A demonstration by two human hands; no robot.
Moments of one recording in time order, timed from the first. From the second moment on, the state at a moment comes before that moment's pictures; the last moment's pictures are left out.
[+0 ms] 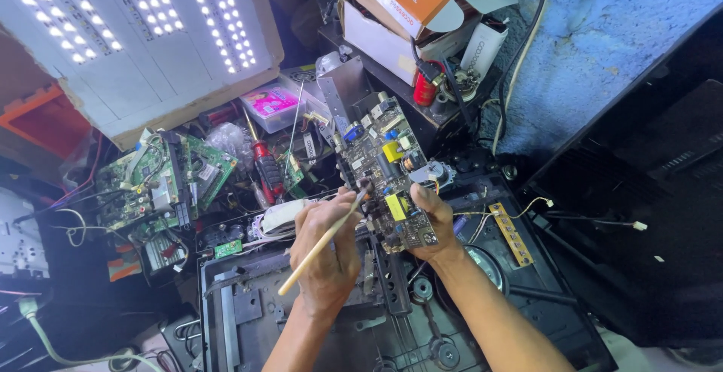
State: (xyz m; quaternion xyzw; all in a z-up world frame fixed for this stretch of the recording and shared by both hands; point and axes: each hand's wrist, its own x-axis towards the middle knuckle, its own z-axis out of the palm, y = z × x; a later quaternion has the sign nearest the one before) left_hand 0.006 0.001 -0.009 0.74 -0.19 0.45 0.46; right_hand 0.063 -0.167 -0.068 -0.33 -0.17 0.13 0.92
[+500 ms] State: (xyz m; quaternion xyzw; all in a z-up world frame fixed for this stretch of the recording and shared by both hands) left_hand 0.008 0.009 -0.009 0.75 -0.18 0.43 0.48; right_hand 0.058 -0.158 -0.029 -0.29 -0.20 0.18 0.92
